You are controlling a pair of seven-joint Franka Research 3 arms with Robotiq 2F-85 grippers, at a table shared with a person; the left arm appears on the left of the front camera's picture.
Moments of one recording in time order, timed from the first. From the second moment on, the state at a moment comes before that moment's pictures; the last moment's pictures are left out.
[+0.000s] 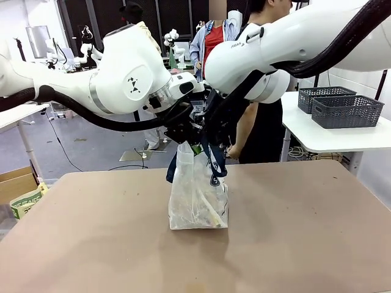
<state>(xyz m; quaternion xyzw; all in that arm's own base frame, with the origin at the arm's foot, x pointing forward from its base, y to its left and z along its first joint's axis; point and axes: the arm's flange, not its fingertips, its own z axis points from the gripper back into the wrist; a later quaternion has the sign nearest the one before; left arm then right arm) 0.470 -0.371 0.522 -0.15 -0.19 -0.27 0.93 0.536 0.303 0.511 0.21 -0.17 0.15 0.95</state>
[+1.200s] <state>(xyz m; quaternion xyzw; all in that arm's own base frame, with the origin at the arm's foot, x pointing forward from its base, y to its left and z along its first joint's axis) 0.469 -0.374 0.522 -0.15 -0.18 -0.27 0.93 0.412 0.186 0.531 0.23 -0.17 0.30 0.91</state>
